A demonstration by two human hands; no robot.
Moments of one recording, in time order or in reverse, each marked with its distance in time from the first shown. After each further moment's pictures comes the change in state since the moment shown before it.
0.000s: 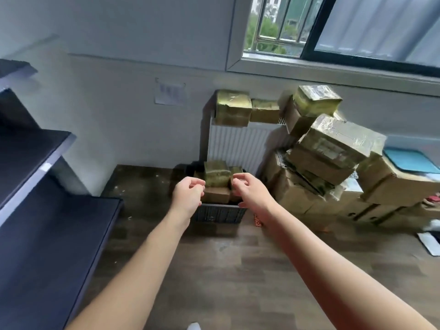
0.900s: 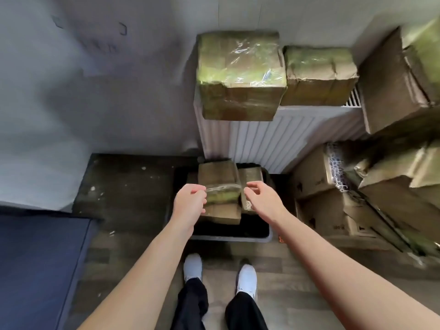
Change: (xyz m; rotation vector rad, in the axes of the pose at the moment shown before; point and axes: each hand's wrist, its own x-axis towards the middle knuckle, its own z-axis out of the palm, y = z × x) left_hand 0.489 -0.075 0.207 0.185 0.035 -0.397; right_hand 0.519 0.171 -0.006 -0.054 -0.165 0.327
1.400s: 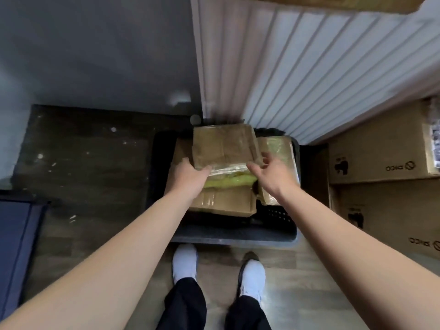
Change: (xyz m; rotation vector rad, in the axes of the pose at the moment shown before) left_hand 0.256 -0.141 0.072 0.306 -0.065 -0.111; right_hand 0.219 0.098 0.104 -0.137 0.020 0.130
